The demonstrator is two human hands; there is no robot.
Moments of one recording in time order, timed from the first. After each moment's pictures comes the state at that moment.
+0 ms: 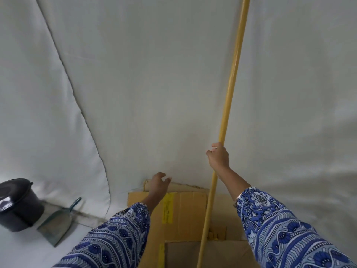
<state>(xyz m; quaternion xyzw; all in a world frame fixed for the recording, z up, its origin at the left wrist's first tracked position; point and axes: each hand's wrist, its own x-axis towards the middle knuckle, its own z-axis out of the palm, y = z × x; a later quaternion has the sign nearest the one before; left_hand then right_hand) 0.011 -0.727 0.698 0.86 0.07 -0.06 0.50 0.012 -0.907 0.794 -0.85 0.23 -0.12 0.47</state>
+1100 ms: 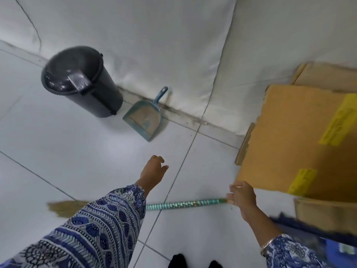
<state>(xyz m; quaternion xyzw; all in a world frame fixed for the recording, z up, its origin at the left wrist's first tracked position) 0.051 -0.134 0.190 0.90 0.17 -0.28 0.28 0.006 -0.389 0.185 -0.69 0.45 0.24 0.51</state>
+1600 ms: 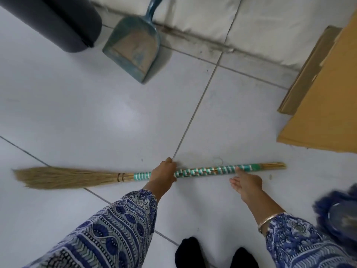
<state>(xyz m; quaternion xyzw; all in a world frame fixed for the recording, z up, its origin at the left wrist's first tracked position) -0.060 -0.128 -0.075 0.90 0.04 -0.42 0.12 -0.060 -0.352 -0.088 -0.49 0.62 0.22 0.57</state>
